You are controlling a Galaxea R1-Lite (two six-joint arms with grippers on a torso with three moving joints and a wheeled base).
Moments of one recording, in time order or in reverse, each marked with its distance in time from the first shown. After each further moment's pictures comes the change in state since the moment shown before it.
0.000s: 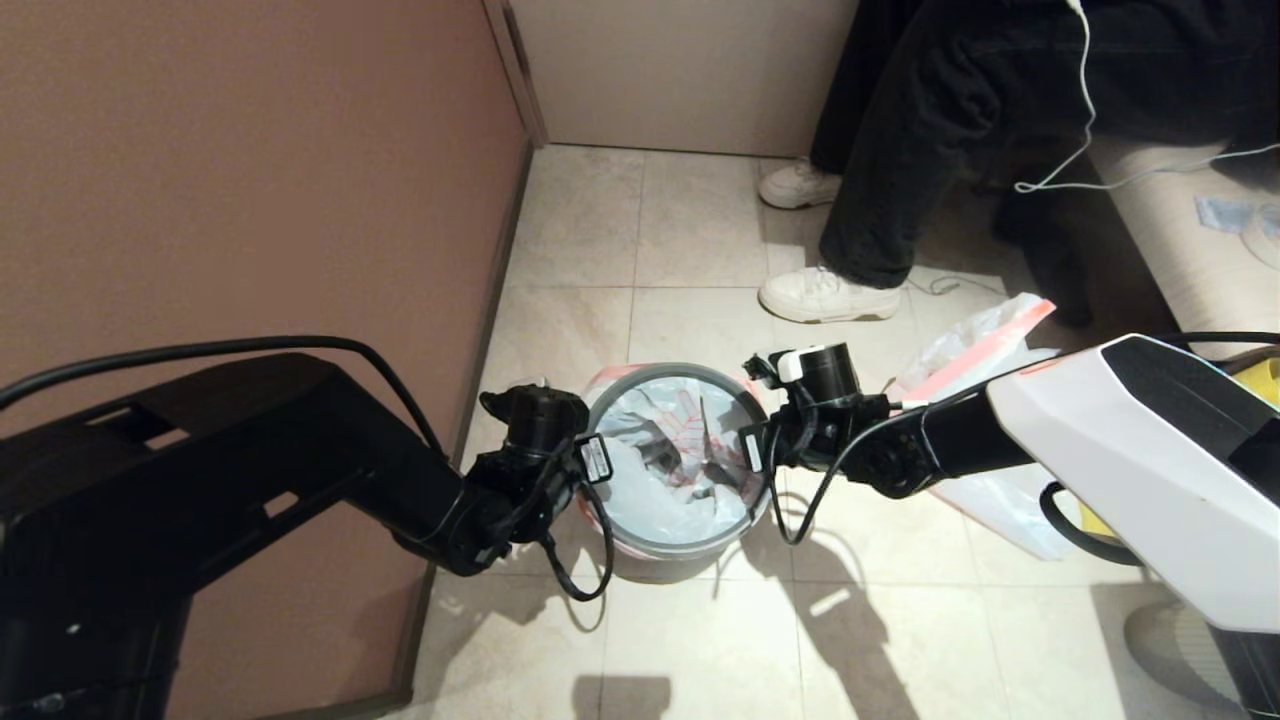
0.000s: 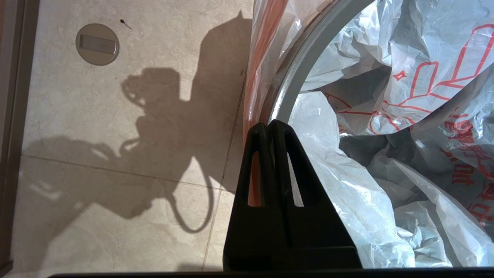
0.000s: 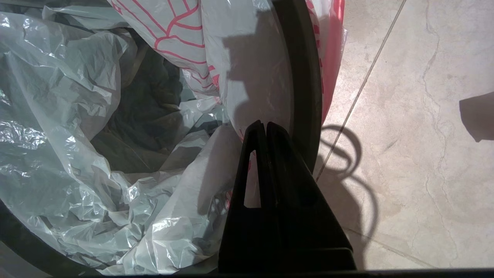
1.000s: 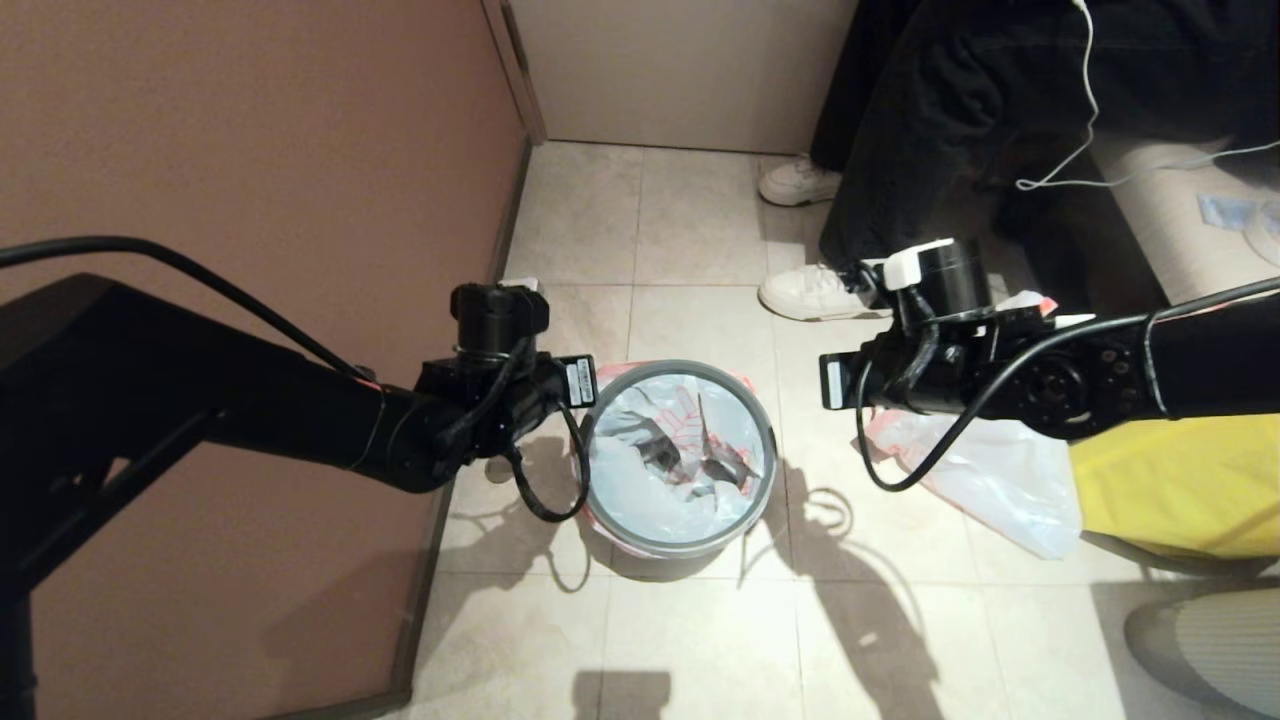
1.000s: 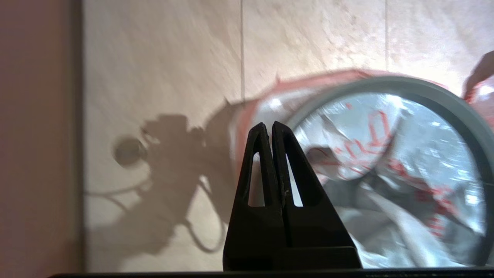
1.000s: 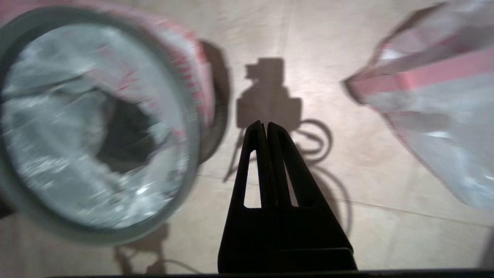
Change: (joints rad) left arm 0.023 -0.201 -0.180 0.172 -0.095 0.289; right arm -0.049 -0.385 0.163 0.170 -0.085 0.113
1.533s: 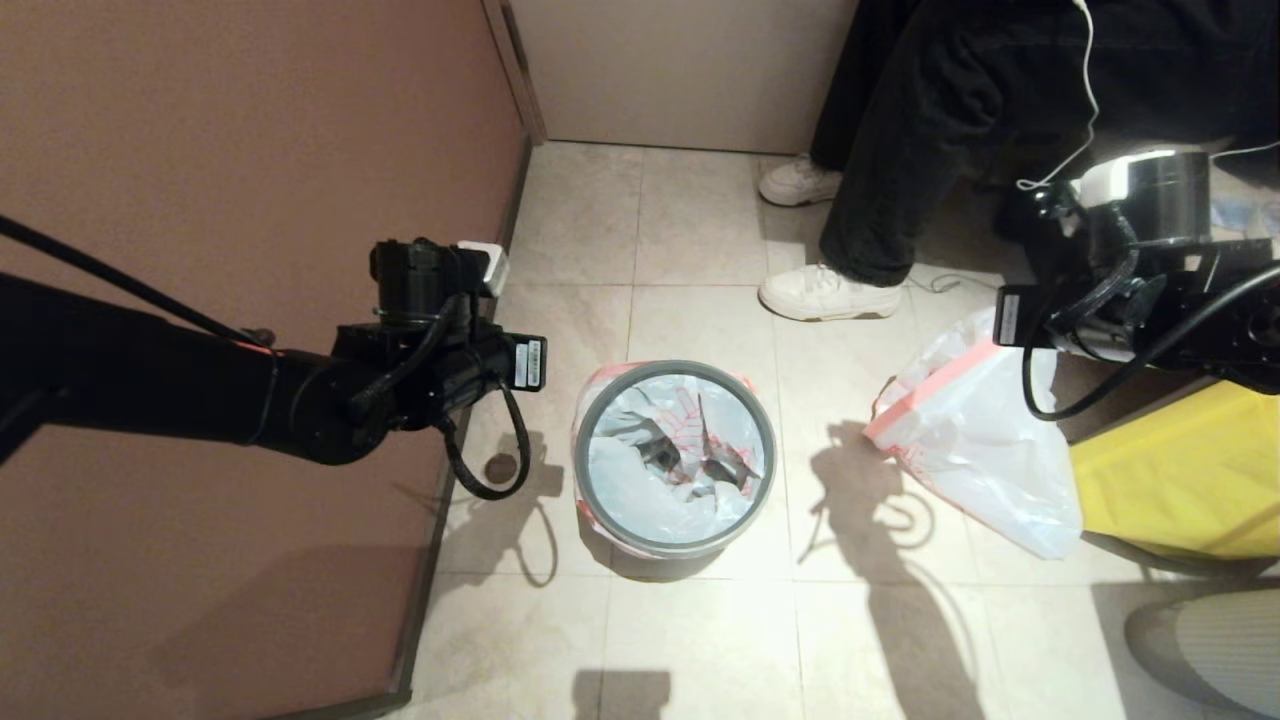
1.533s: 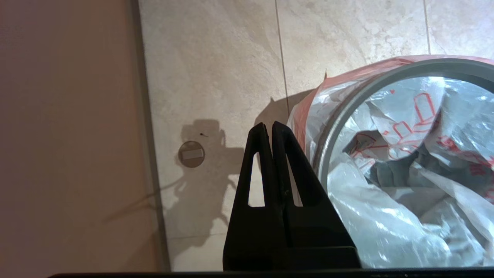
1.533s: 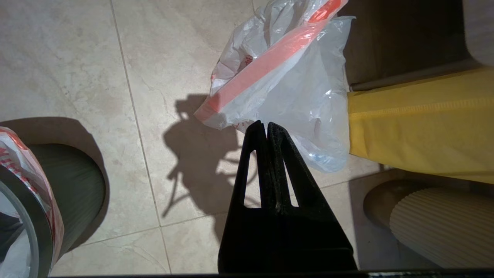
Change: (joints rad) left arm 0.065 -0.147 0.039 0.110 -0.014 0.207; right arm -0.207 -0.208 0.070 0.055 -0.284 -0.007
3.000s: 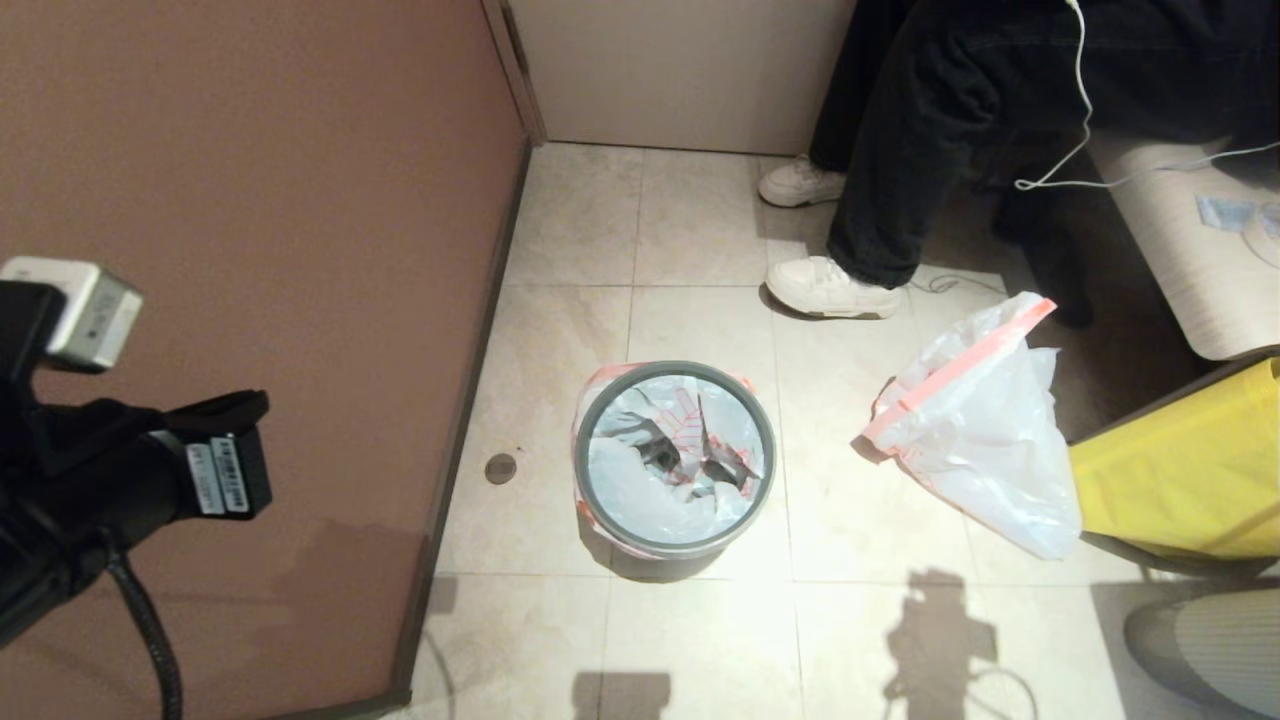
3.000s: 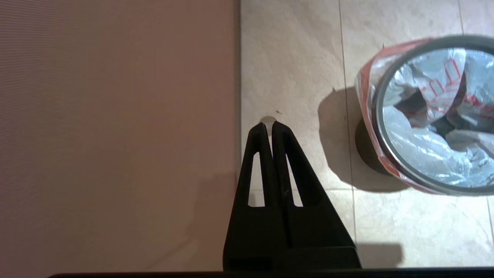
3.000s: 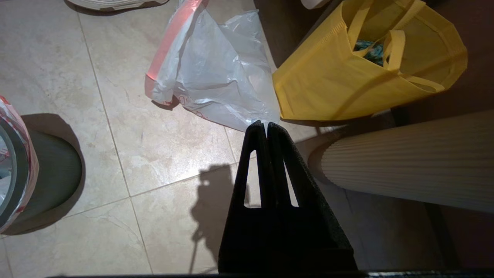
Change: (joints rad) left arm -0.019 -0.816 0.587 0.077 0.197 0.067; right arm -0.063 -0.848 0.642 0.048 -0.038 0.006
